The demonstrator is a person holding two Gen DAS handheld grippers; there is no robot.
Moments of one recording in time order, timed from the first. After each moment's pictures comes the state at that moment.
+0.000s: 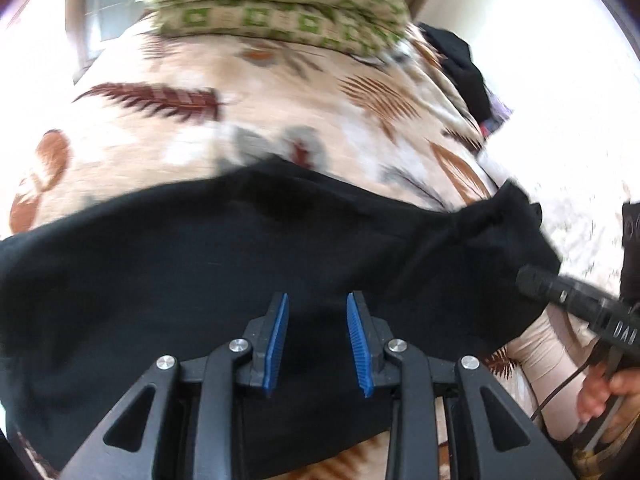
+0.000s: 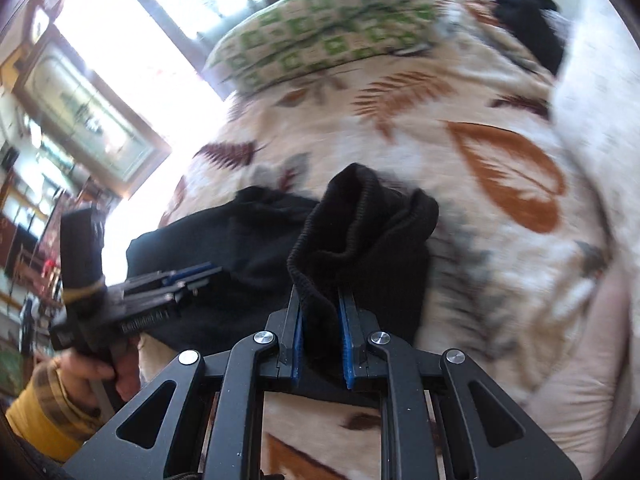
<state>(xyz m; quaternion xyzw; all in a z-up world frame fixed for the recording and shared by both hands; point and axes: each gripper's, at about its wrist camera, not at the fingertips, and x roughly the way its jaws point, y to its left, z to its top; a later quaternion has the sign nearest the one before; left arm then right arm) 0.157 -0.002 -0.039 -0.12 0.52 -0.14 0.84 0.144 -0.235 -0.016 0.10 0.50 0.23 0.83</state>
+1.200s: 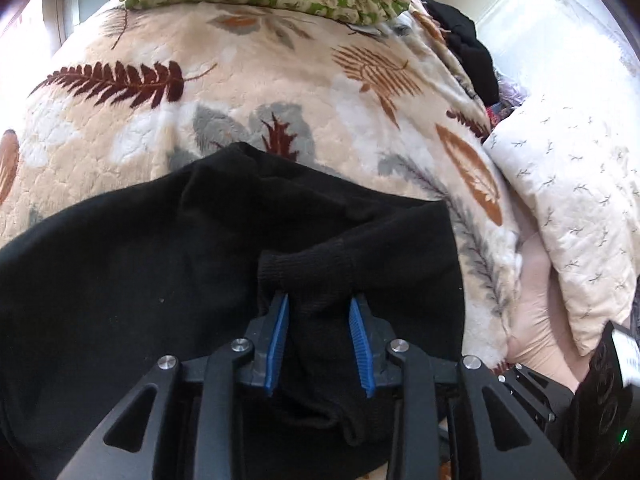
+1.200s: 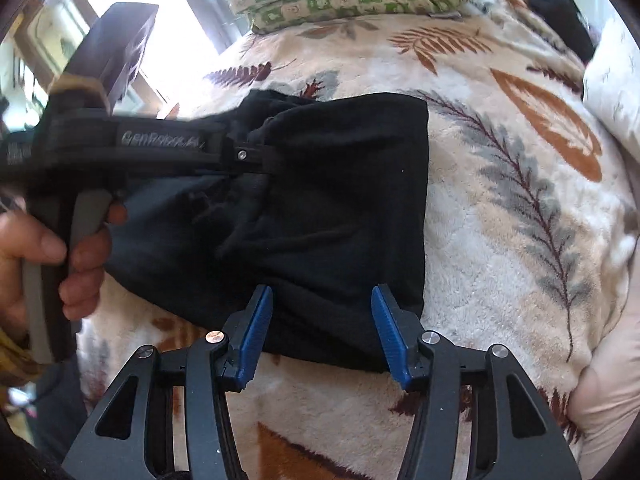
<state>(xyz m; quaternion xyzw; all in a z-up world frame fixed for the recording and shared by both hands) 0.194 -0.029 -0.062 -0.11 0.56 -0.17 0.81 0.107 -0.196 -0.079 0.04 0.52 0.22 0.83</state>
